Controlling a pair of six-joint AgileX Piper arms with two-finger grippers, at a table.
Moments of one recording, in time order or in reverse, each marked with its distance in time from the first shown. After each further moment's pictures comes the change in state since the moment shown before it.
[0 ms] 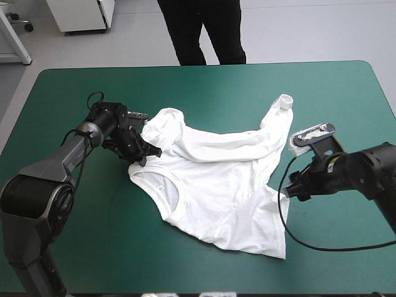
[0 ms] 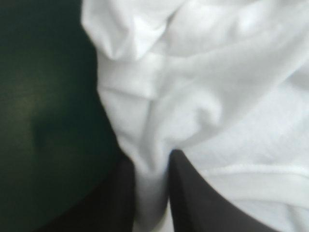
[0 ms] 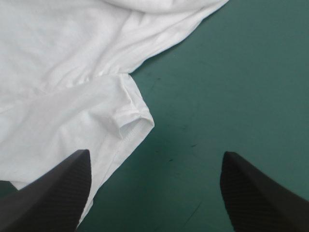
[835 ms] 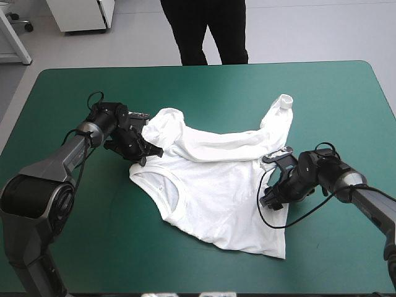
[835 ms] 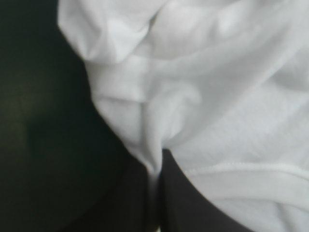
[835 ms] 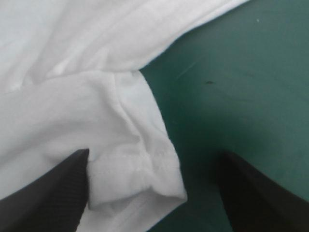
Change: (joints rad) left arm -0.001 0.001 0.000 -0.025 0.001 0.012; right arm 0.000 0.406 0.215 0.125 -0.349 -0.146
